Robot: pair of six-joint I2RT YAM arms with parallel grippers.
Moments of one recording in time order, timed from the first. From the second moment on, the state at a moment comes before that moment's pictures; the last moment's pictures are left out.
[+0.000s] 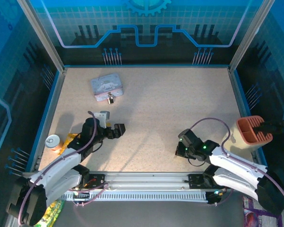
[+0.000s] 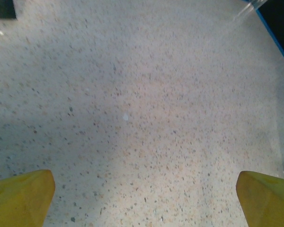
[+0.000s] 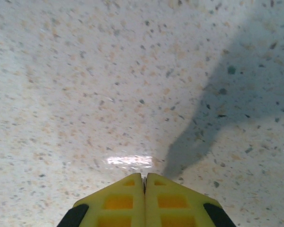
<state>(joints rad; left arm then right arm) -0.36 0.88 0.32 0.01 0.20 -0.48 0.71 0.89 0.37 -0.56 0.02 0.97</state>
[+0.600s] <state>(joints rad) -0.83 1.21 0.44 0.47 0.28 -0.51 0.72 0.64 0.40 -0.31 0.13 1.27</state>
